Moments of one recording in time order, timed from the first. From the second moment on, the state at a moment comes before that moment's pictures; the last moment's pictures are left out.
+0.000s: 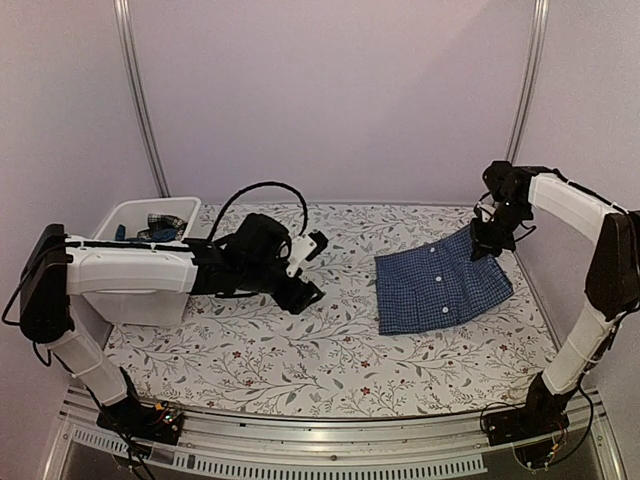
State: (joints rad) left arm -0.90 1.61 1.06 -0.17 -0.04 0.04; right arm 0.16 1.71 1.45 -1.06 -0.12 0.28
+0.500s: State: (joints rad) left arm -0.82 1.37 0.90 -0.30 -0.09 -0.03; right arm 0.12 1.73 1.89 -1.31 0.71 0.24
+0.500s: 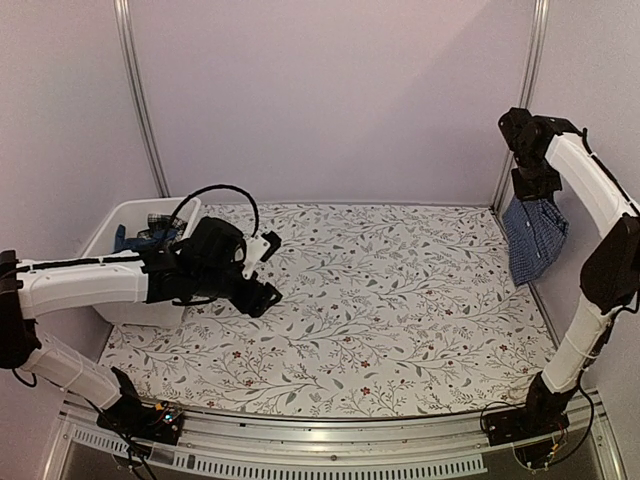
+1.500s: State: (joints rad) left arm -0.68 1.16 0.76 -0.38 -0.09 -0.11; right arm 0.93 2.48 2.24 -1.32 0.25 0.29
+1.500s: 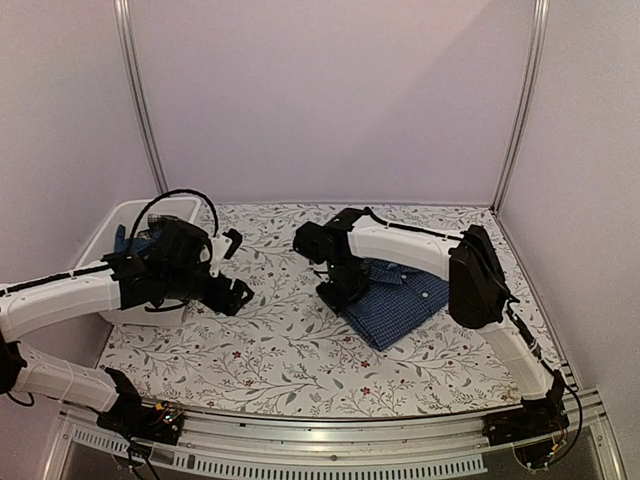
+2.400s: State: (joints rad) left arm -0.84 1.98 1.52 -0.24 0.34 -0.27; right arm 0.24 1.94 1.45 -0.59 -0.50 0.27
